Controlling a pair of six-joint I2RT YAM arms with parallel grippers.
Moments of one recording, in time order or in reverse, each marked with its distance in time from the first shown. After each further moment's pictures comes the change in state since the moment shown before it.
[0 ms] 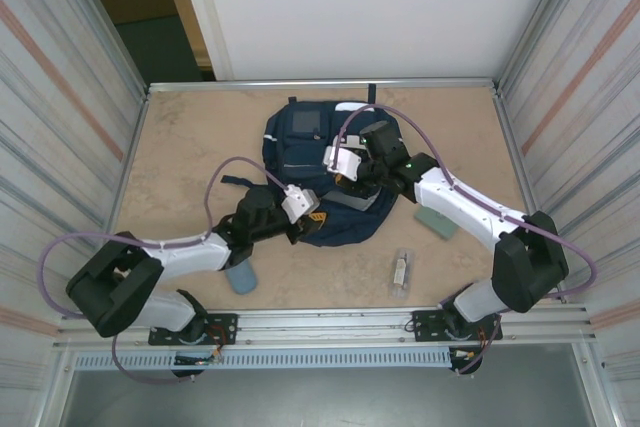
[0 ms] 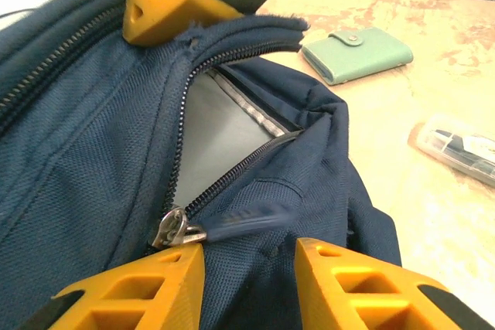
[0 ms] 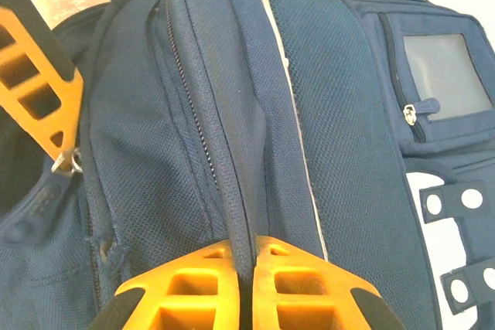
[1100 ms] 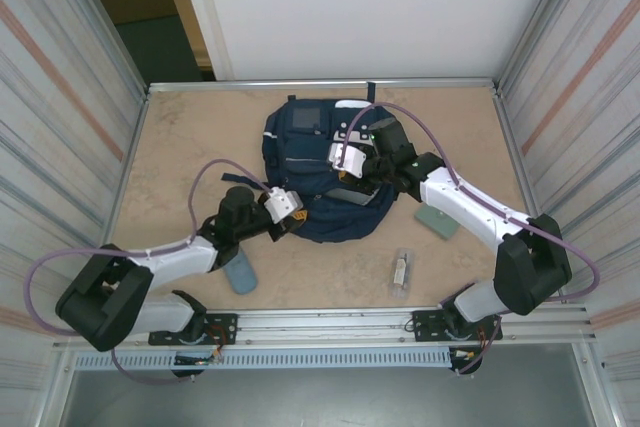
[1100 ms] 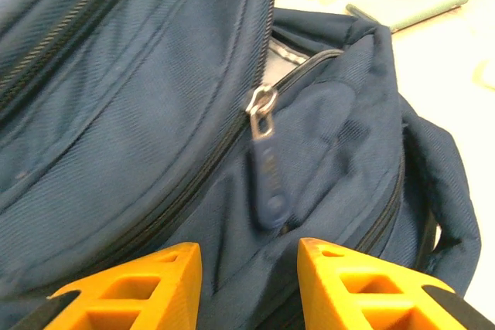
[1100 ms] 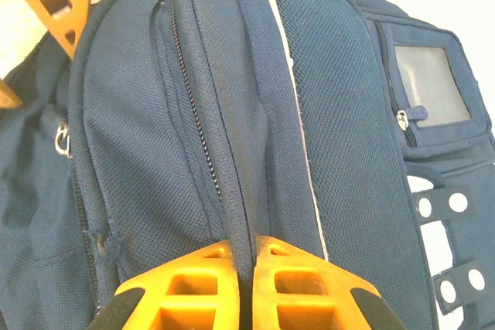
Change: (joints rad) left arm 0.150 -0.111 -0.087 -0.044 0.048 0.207; right arm -0.045 -0.023 -0.019 0.033 -0.053 -0.051
